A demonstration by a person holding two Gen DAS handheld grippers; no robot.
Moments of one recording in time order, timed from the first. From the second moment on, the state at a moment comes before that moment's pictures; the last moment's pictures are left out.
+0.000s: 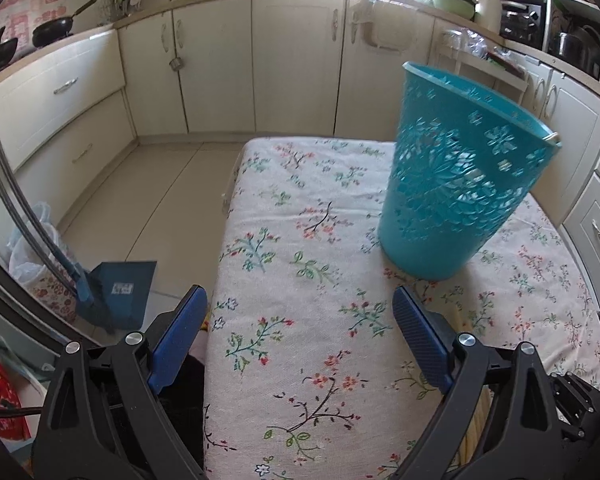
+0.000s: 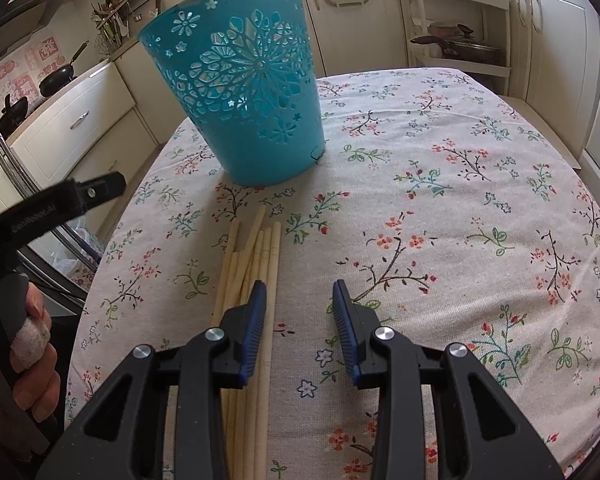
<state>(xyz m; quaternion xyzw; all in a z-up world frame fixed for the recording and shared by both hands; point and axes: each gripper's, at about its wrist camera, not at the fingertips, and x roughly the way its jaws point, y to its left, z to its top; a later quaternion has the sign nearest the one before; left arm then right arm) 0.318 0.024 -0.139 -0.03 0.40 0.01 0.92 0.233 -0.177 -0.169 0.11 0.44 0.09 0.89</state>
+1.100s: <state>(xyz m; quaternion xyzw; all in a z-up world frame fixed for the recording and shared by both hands) 0.318 -0.021 -0.181 0.01 0.48 -0.05 0.88 0.238 -0.177 -0.164 0.09 0.45 0.13 0.88</state>
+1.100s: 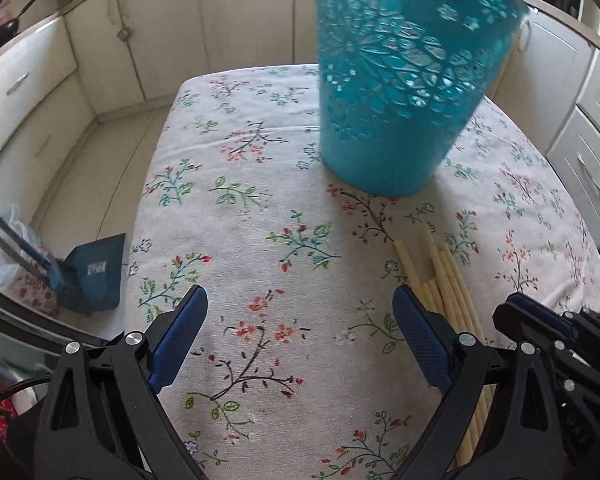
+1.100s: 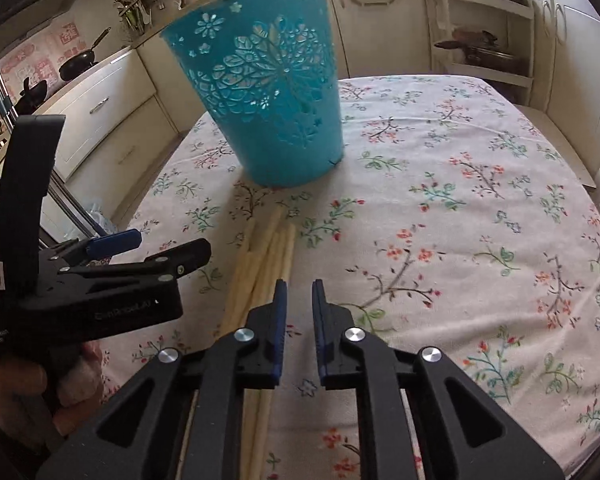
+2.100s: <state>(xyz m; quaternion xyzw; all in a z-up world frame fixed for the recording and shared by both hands) 0.321 -0.043 -0.191 0.04 0.49 -0.05 0.87 0.234 -0.173 -0.167 0.04 0.46 0.13 0.88</state>
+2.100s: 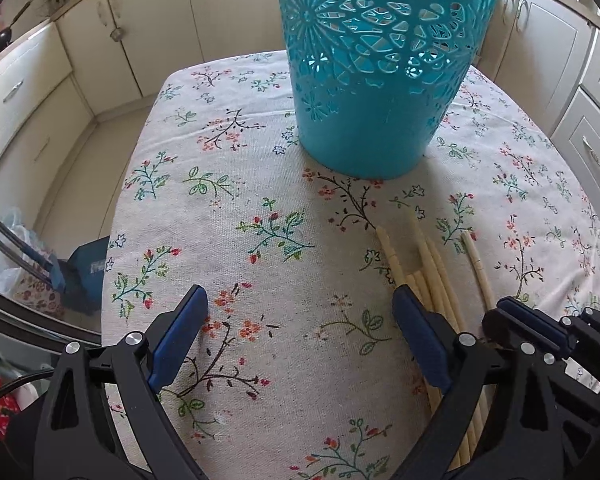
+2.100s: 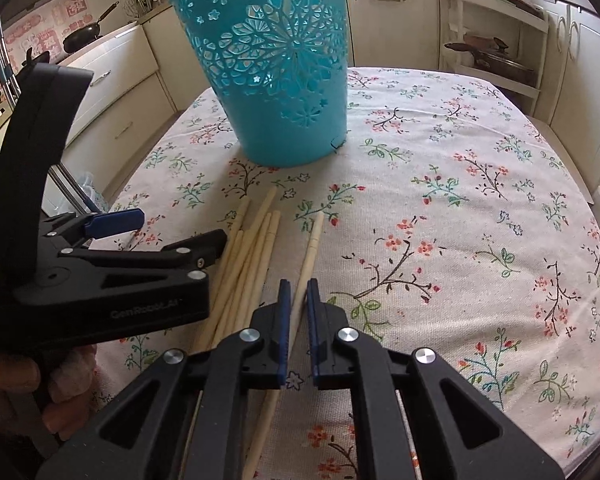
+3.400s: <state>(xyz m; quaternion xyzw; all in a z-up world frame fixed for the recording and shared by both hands) 0.312 -0.055 -0.184 0.08 0.50 -0.03 0.86 0.232 -0.165 -0.165 0.01 0.47 0.13 0.87</state>
